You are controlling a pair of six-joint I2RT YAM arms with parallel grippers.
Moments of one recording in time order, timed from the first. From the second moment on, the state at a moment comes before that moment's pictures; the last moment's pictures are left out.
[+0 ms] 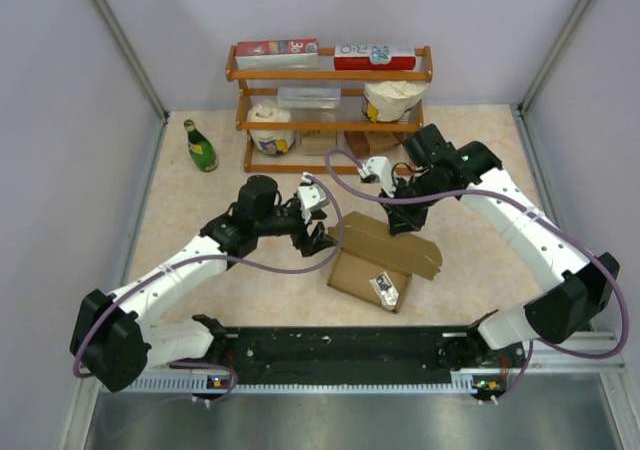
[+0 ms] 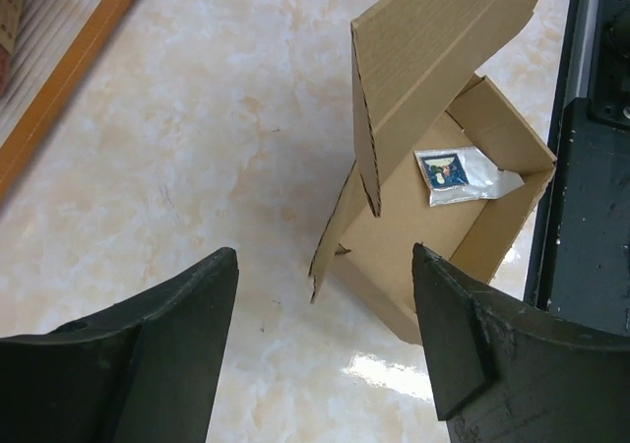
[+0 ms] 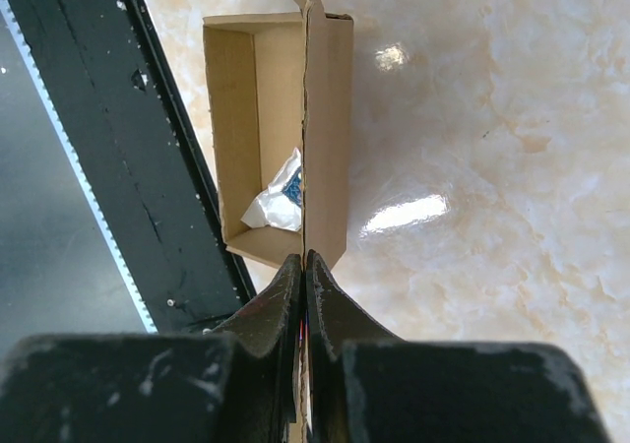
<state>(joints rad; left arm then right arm) -0.61 1.14 0.79 -0.10 0.60 0.23 0.57 1.43 1.49 -1.24 -0.49 -0.52</state>
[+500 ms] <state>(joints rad) -0.61 1.27 0.87 -0.09 0.74 0.24 0.57 1.42 1.48 -1.24 -0.48 -0.52</state>
